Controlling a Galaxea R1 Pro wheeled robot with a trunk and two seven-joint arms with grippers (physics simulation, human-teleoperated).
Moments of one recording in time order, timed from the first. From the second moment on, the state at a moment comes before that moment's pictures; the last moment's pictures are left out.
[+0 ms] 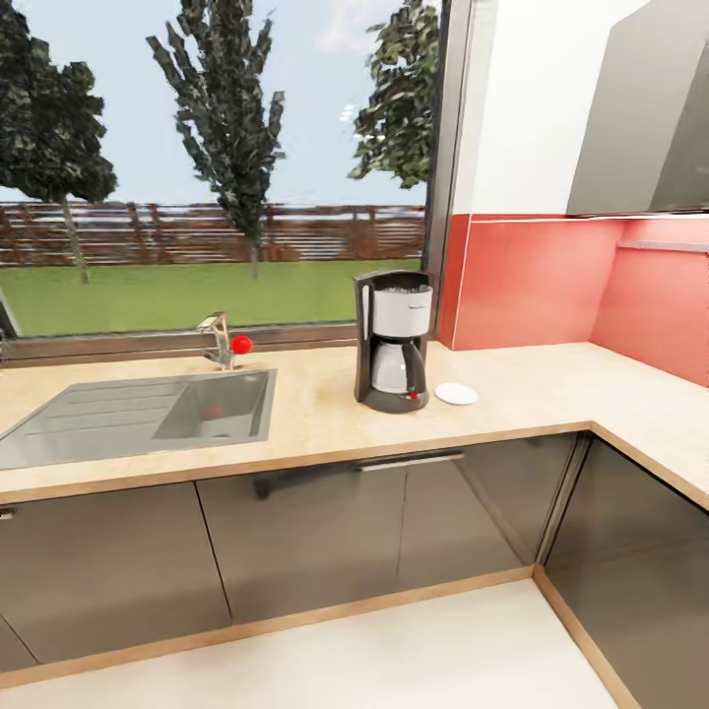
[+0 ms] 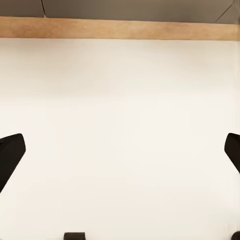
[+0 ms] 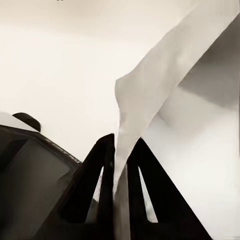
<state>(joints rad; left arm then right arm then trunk) 0.05 0.00 0.22 -0.73 0.00 -0.02 -0.27 -0.12 -0.38 0.33 -0.37 -0.25 -0.25 0.77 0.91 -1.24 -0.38</state>
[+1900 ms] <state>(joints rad) 0.05 0.01 0.21 -0.68 0.01 -0.03 -0.27 -0.09 -0.38 0.04 -1.21 -0.27 0.32 0.79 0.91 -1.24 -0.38</state>
